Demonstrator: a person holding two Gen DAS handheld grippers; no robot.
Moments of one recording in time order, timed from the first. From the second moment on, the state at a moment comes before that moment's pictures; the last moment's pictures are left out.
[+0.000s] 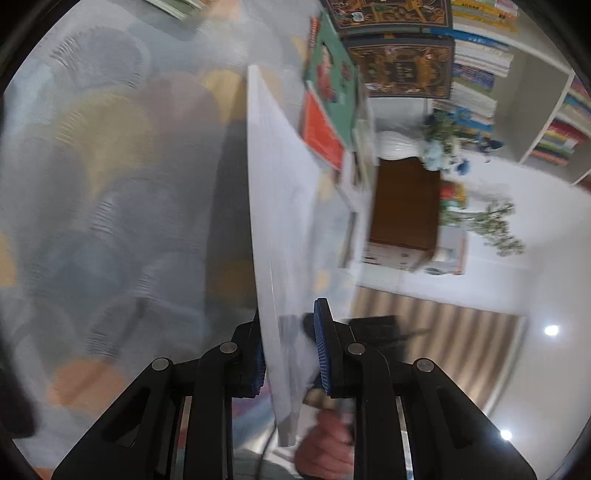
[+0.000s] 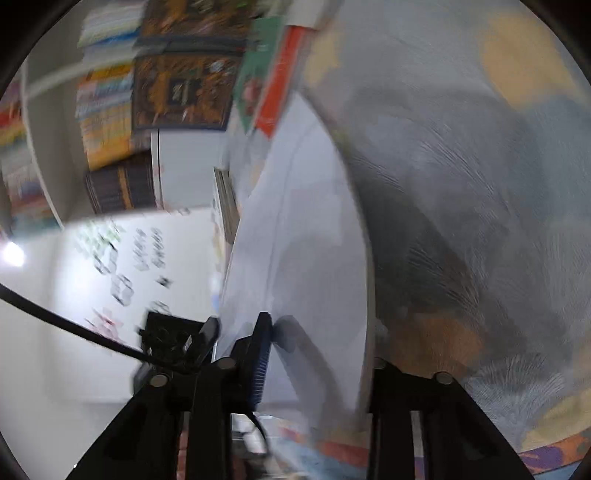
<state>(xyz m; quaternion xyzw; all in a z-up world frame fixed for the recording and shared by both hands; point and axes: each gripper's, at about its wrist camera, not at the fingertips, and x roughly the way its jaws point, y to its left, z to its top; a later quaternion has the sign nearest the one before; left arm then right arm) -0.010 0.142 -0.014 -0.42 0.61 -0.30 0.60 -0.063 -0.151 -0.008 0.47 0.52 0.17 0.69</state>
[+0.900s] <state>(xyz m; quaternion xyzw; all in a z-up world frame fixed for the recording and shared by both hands) 0.056 0.242 0.105 -0.21 0.46 -0.18 0.85 0.085 0.045 0.095 0.15 0.48 0.29 0.81</state>
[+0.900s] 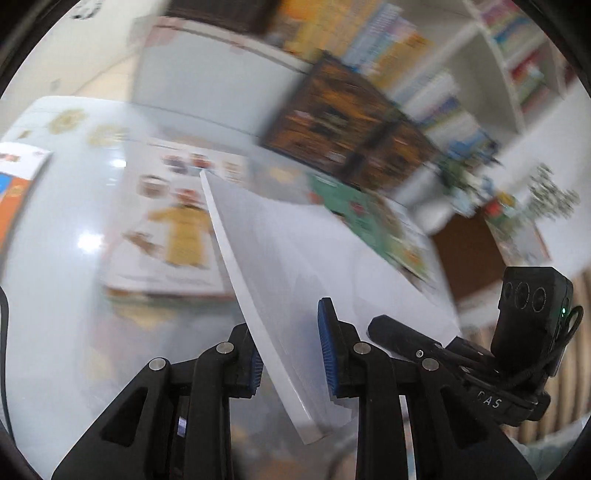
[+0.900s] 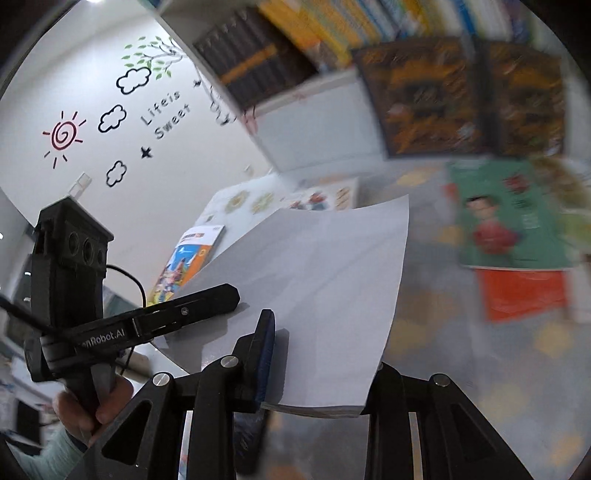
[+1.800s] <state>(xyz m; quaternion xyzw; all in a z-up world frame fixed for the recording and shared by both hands) 0.085 0.342 0.047 -0.23 0.48 -0.04 0.84 0.137 0.083 0.024 0.20 0.57 0.27 0.75</state>
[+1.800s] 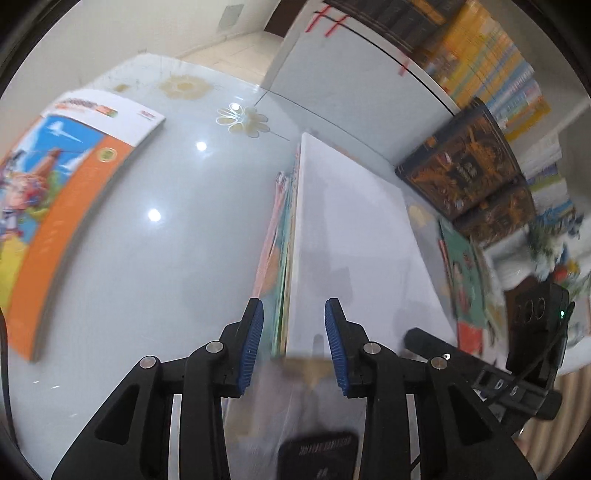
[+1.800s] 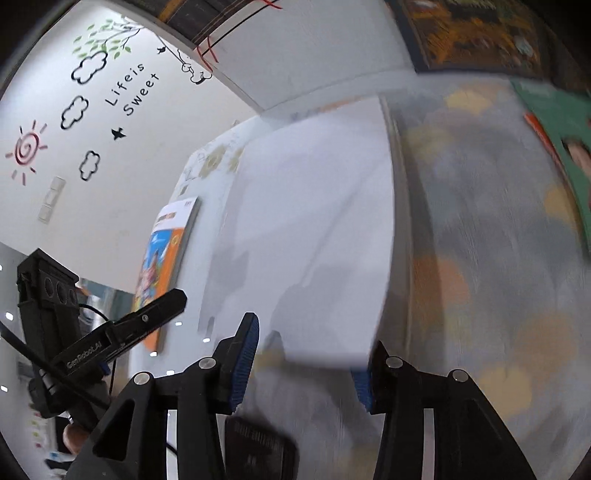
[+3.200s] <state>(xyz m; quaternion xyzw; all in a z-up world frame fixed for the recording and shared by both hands) 0.078 -0.228 0.023 -0.13 0.58 -0.31 0.74 0.035 -0.495 0.000 0.35 0.50 -0.04 0.79</state>
